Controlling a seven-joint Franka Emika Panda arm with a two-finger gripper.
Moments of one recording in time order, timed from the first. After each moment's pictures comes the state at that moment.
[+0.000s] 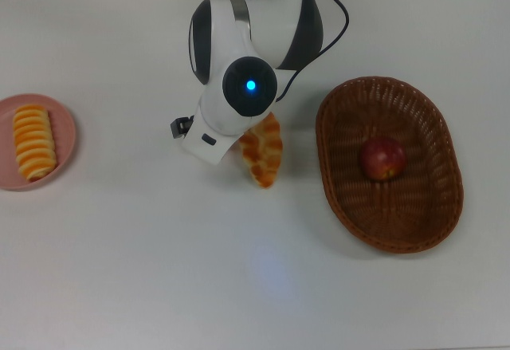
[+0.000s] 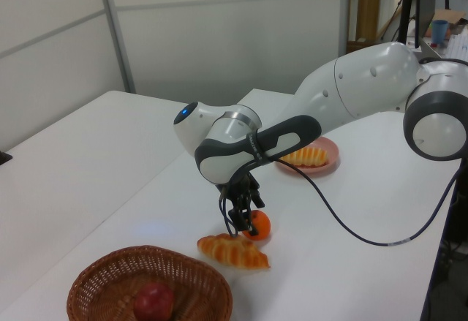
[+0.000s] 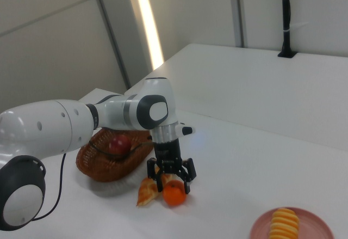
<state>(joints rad) 0.09 0.57 0.05 -1.50 -0.23 1.70 -0.14</state>
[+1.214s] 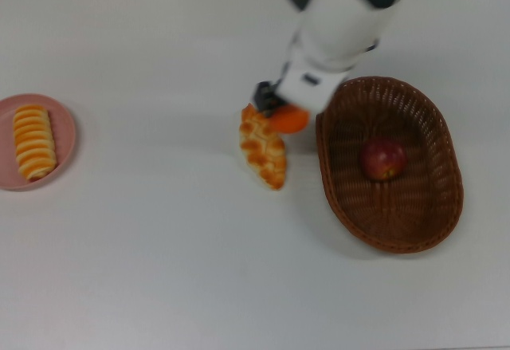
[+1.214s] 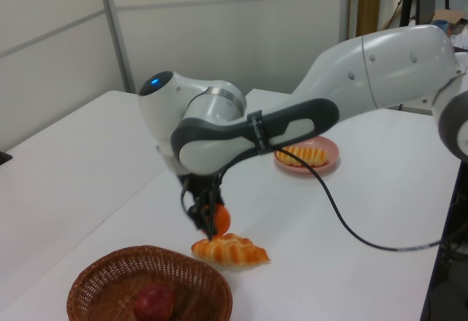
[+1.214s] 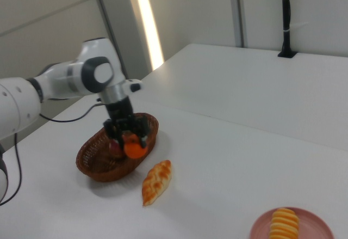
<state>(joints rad) 0.31 0.42 0.06 -1.44 -0.19 1.71 -0.01</state>
